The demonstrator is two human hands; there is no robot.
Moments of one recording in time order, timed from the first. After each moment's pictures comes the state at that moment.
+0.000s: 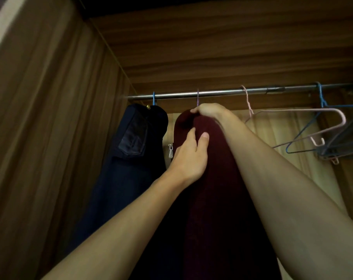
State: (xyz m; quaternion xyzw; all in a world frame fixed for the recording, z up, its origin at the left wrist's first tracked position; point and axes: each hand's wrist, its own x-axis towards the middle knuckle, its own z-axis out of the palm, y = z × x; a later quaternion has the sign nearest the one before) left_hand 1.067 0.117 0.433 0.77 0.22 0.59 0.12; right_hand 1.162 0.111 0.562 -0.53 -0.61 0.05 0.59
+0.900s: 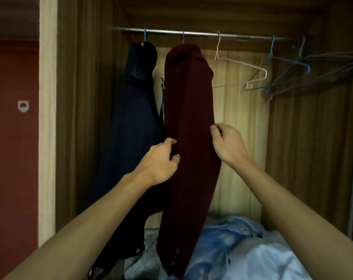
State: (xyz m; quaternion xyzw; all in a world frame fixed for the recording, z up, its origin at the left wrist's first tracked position) left_hand 0.971 -0.050 0.231 0.84 0.35 0.40 0.10; right_hand 1.170 -0.093 0.264 -0.60 -0.58 -0.18 0.52
